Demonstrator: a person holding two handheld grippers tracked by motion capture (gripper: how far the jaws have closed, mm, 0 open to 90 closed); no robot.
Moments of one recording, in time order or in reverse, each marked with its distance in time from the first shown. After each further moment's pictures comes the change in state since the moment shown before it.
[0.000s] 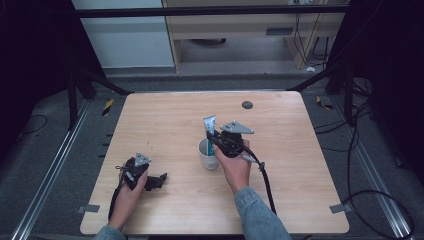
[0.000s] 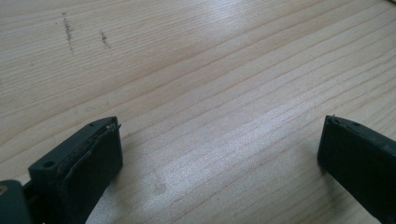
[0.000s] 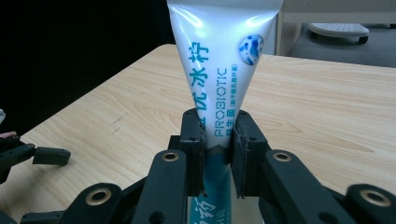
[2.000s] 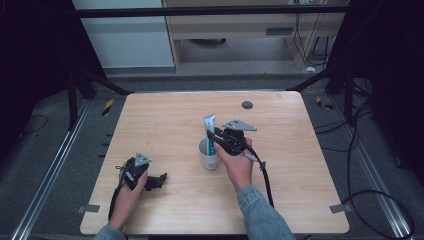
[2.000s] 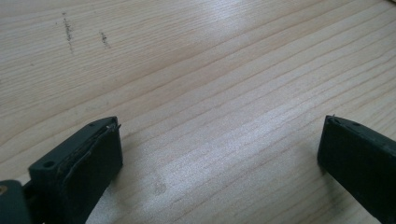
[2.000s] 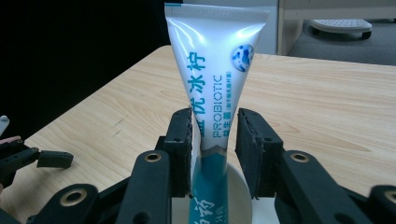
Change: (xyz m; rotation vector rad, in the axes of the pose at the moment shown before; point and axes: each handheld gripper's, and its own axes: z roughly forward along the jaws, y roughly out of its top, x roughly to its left) left arm 0.000 0.000 0.000 0.000 0.000 0.000; right arm -0.006 0.006 -0.003 0.008 0.010 0.022
